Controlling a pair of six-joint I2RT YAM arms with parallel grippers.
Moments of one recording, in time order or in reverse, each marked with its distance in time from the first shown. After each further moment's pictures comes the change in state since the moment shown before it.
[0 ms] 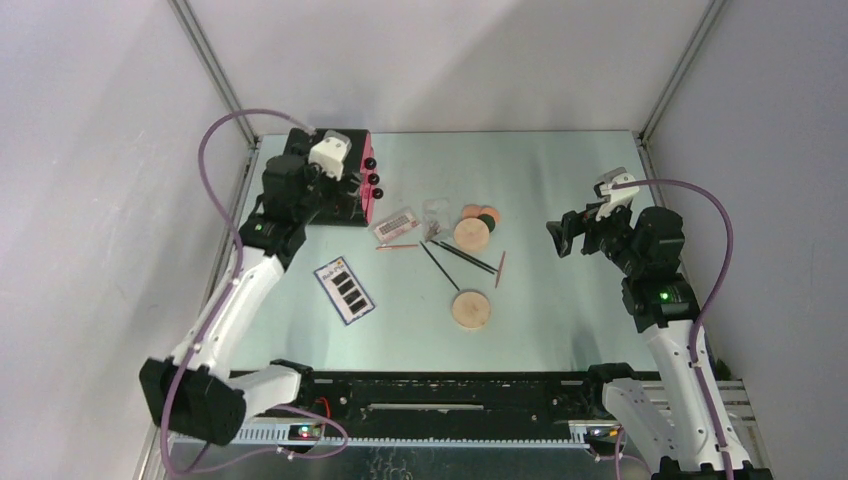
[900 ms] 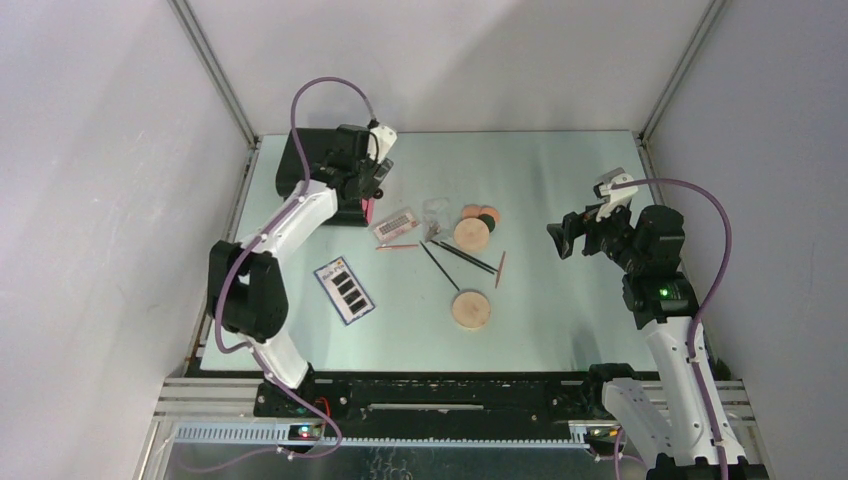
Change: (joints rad) left arm -0.114 0.592 0.372 -0.116 -0.341 0.142; right arm -0.040 0.019 -0.007 -0.007 -0.061 -0.025
